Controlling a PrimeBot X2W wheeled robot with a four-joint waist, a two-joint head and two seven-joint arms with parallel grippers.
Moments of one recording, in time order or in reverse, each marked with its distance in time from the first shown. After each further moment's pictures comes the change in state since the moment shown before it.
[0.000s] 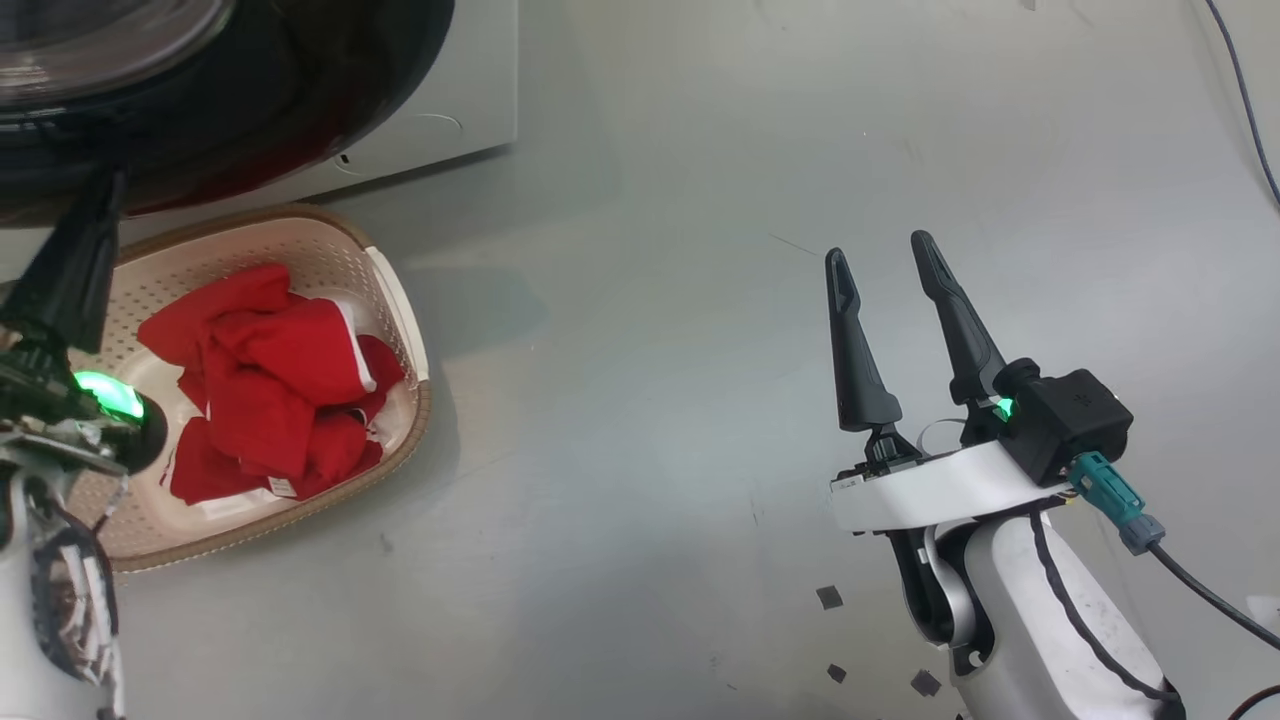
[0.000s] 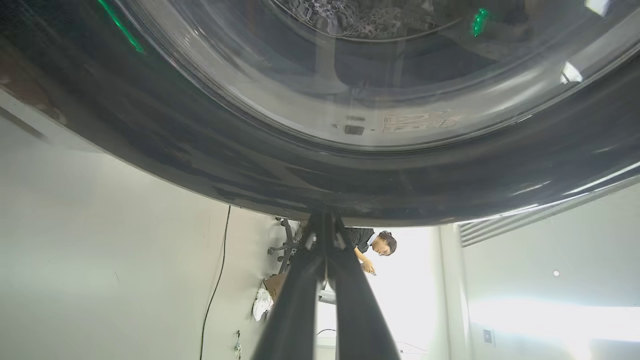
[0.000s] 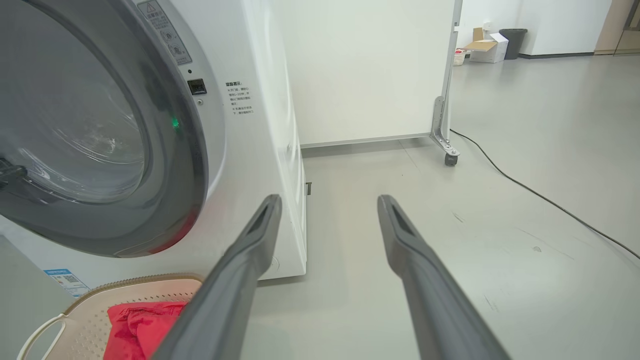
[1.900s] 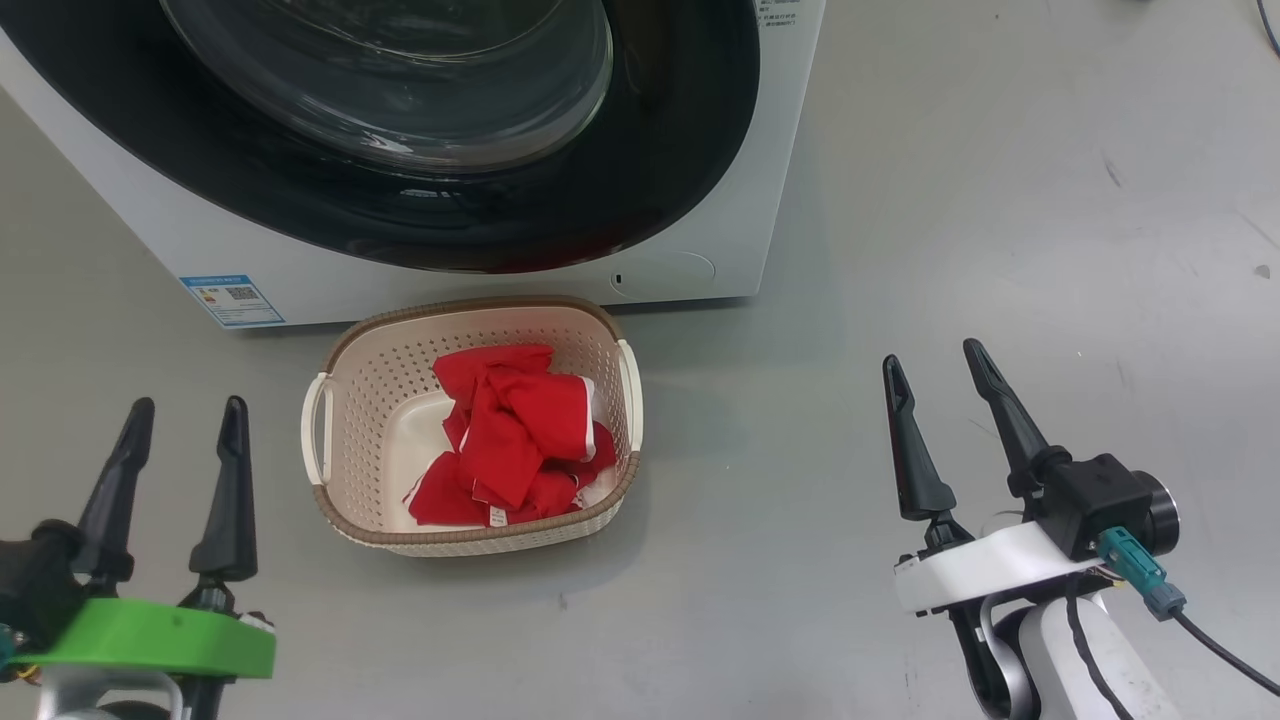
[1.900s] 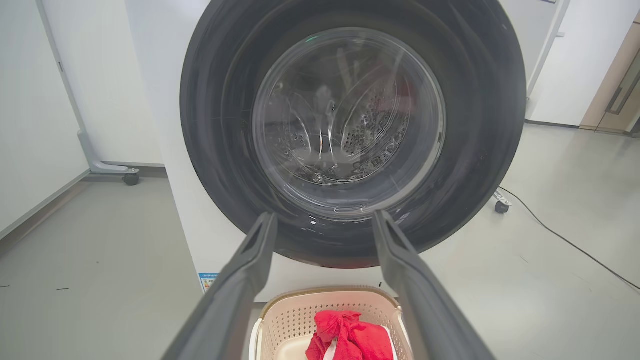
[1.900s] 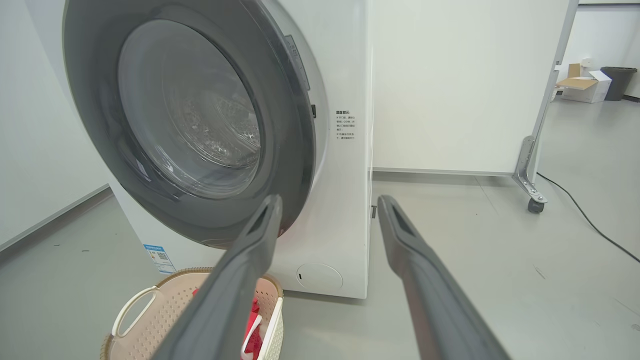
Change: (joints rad) left arm 0.540 0.062 -0.266 -0.444 1.284 -0.003 -0.671; right arm 0.152 -0.014 -0.132 0.060 -0.116 0.061 0.000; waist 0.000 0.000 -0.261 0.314
